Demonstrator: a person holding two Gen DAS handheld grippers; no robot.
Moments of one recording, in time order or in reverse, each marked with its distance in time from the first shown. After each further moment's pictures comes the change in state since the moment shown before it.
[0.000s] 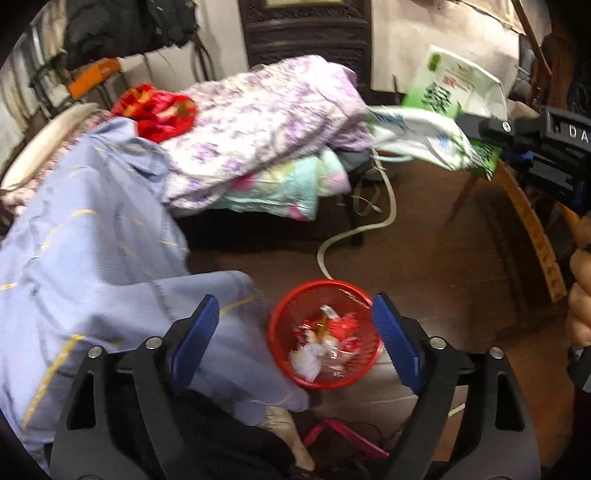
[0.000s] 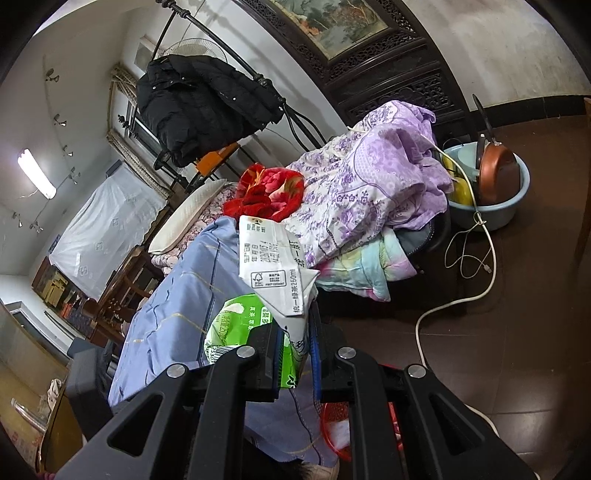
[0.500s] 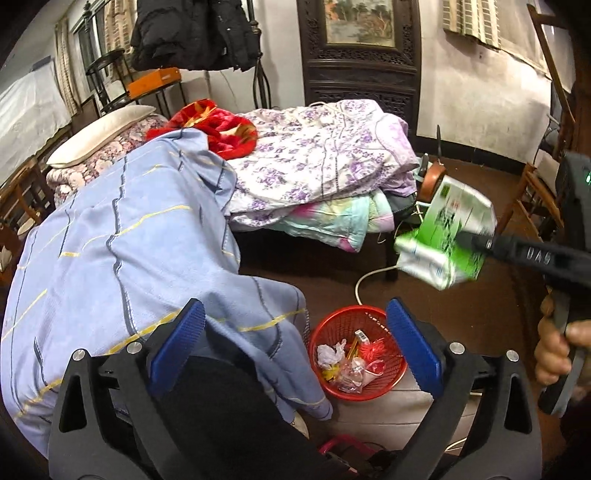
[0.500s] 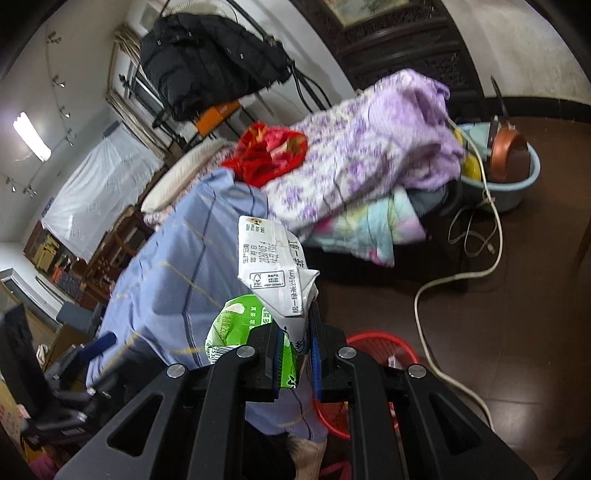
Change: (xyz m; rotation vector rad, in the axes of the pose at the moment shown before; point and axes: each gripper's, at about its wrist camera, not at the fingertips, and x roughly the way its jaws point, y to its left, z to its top) left arm -0.058 0.050 -0.016 -0.141 -0.121 0.101; right arm 0.037 0.014 -0.035 -0.067 0.153 -0.034
